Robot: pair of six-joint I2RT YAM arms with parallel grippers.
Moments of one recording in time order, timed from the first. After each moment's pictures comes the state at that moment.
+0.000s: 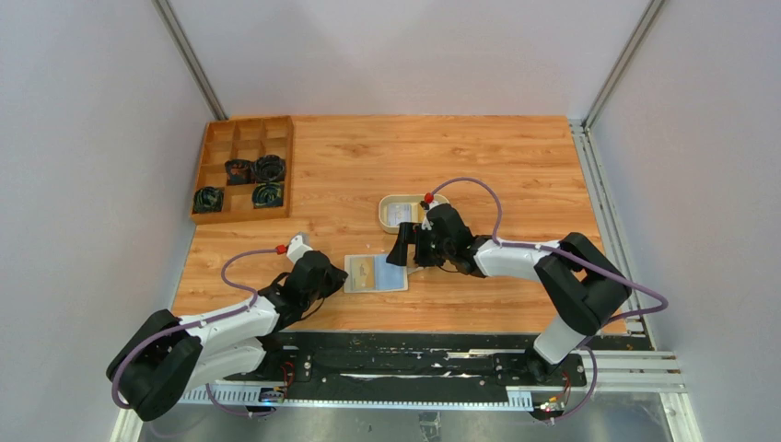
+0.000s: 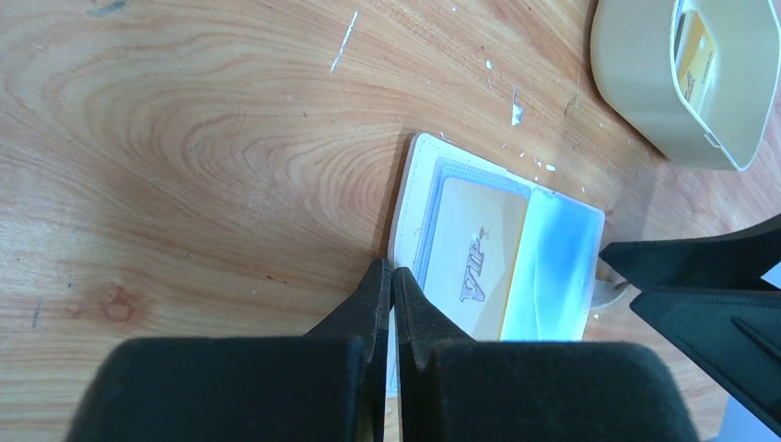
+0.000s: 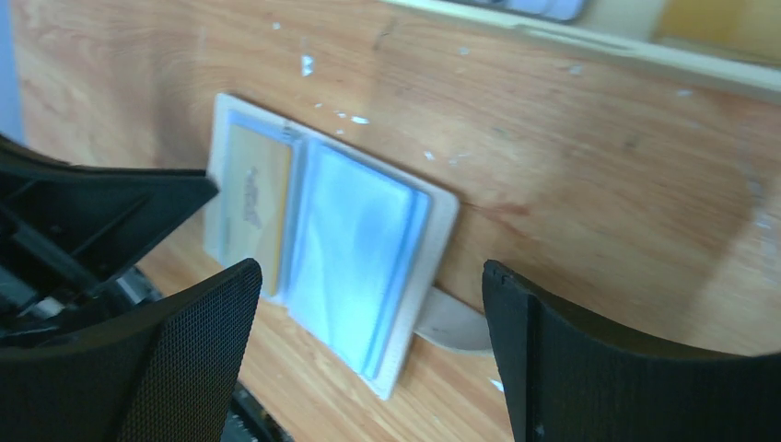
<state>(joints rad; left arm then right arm) -0.66 1.03 0.18 0.17 -0.29 -1.11 0.73 1.63 0.74 0.23 -0.27 0.68</state>
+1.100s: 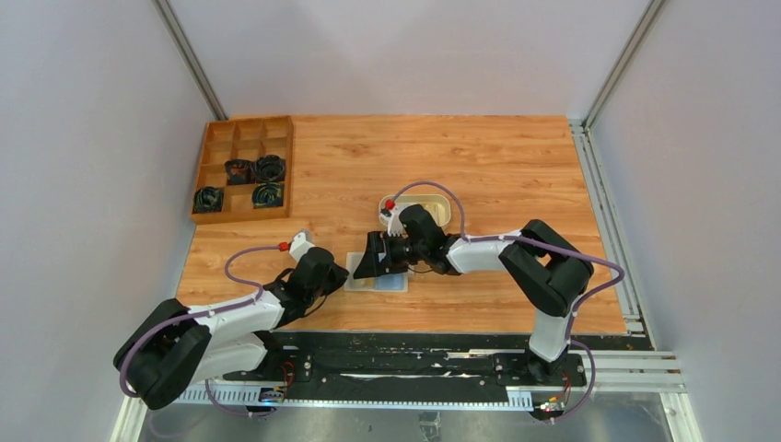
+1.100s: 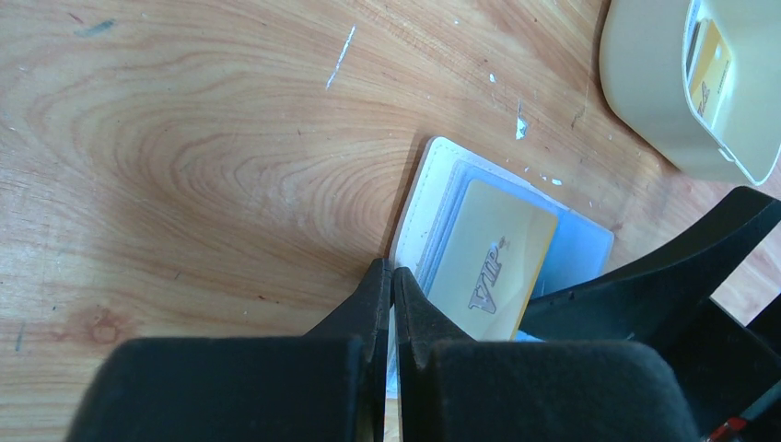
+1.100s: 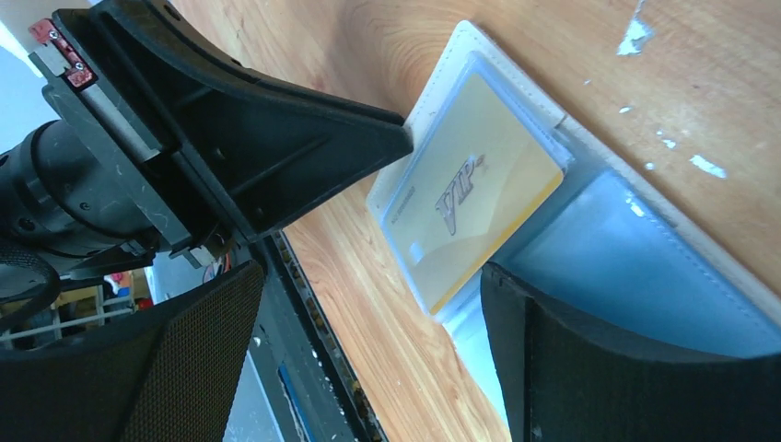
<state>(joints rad) -0.66 1.11 0.22 0.19 -0.31 -1.11 0.83 1.81 0.88 0.34 -0.55 0.69</state>
